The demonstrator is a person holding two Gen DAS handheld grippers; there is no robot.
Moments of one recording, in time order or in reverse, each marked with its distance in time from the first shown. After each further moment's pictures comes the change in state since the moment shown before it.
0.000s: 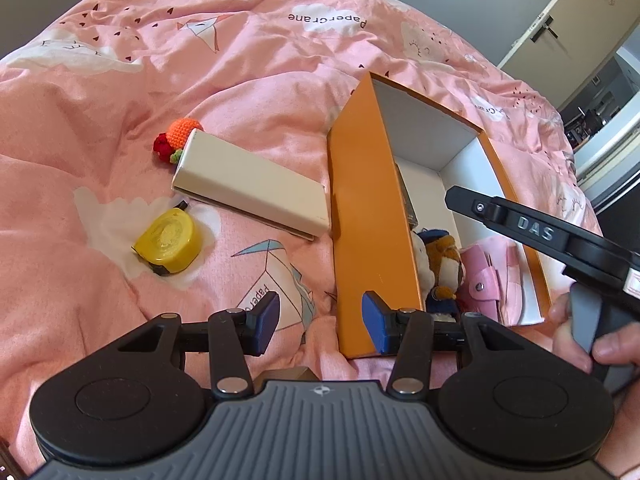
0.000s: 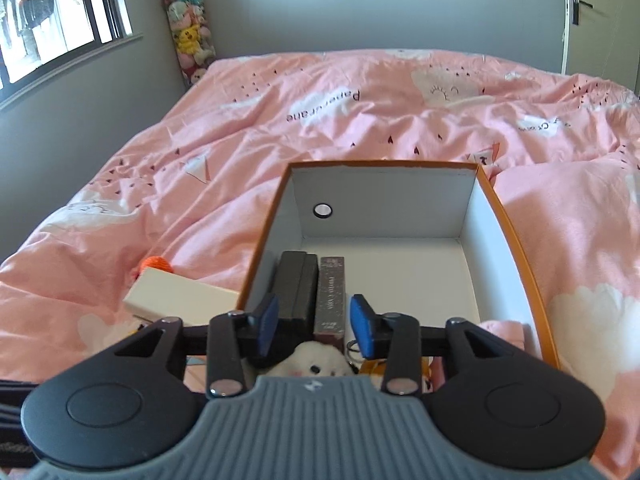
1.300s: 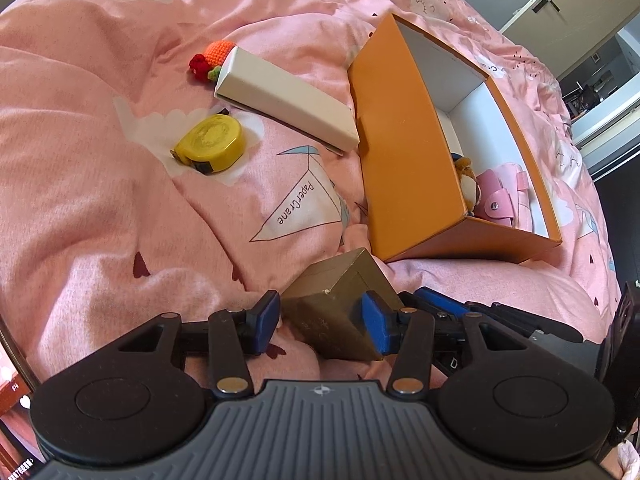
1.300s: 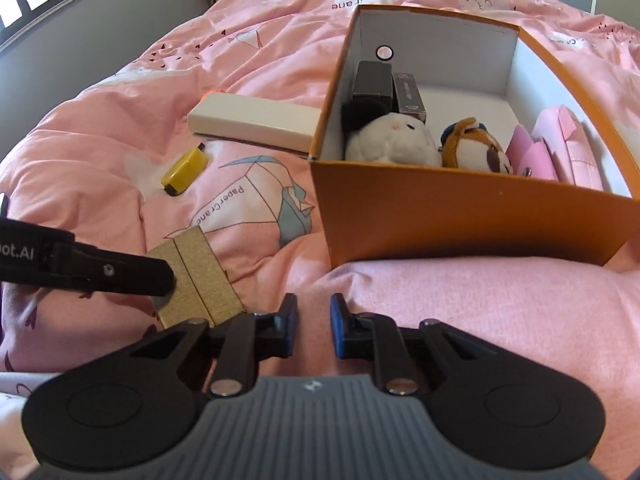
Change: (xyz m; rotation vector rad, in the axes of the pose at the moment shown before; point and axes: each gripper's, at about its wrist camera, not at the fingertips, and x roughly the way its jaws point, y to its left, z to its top) left arm -0.015 0.043 -0.048 -0.028 0.128 -0.033; right arm -0.011 0.054 -0.124 -0.035 0.246 0.047
